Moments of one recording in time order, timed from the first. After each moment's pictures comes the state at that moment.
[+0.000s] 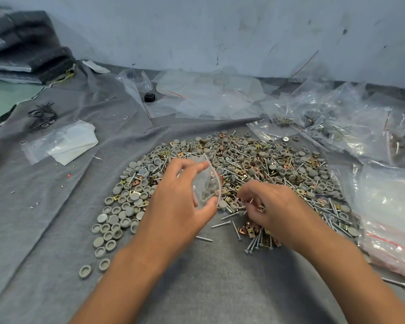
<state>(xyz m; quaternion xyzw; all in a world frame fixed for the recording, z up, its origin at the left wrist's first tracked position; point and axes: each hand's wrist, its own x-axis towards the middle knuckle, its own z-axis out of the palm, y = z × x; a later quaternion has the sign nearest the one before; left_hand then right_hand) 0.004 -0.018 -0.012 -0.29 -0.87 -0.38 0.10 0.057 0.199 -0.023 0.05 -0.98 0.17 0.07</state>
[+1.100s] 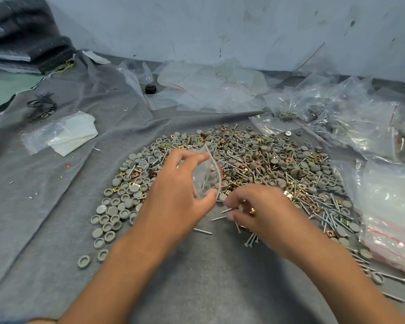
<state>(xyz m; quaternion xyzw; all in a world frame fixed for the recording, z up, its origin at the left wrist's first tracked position) 0.001 -0.018 -0.014 -0.29 -0.88 -0.37 0.11 0.059 0.179 -0.028 0.04 -0.97 0.22 0.03</state>
